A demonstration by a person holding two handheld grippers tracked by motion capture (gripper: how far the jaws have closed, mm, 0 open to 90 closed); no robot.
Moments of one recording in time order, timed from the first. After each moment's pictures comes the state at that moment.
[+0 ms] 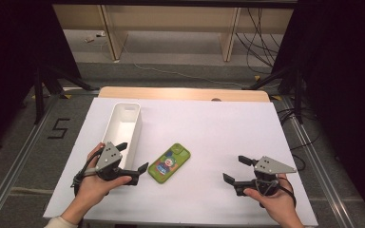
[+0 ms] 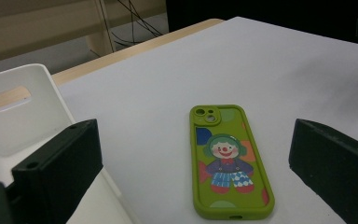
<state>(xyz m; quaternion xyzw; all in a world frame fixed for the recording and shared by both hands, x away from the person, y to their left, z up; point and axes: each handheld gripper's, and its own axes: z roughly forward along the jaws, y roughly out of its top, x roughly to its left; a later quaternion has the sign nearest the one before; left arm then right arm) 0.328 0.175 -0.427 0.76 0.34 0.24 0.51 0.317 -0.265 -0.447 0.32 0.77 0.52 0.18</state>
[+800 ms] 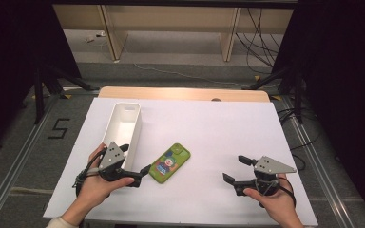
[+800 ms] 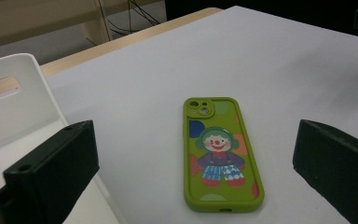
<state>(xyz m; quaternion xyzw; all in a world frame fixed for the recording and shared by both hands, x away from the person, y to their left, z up) 0.326 0.166 -0.422 0.77 0.35 0.22 0.49 0.317 -0.264 -0.447 0.32 0.77 0.52 0.18</state>
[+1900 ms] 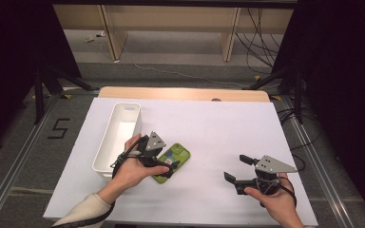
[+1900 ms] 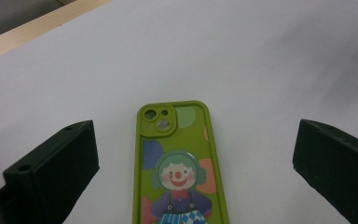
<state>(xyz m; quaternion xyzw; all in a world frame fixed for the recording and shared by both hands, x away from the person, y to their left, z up) 0.369 0.083 -0.421 0.83 0.33 0.17 0.41 0.318 -0.267 -0.446 0.33 0.76 0.52 0.18</state>
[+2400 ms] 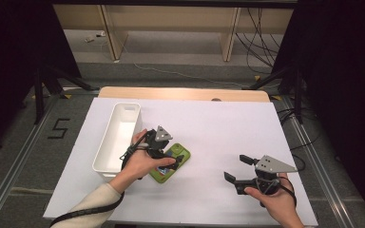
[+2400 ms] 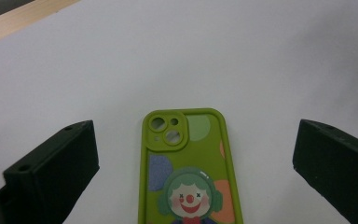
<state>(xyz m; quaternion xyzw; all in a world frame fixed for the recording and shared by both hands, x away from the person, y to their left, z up) 0.397 0.068 -0.430 0.84 0.35 0.16 0.39 0.319 -0.267 -0.447 0.33 0.76 0.52 0.18</state>
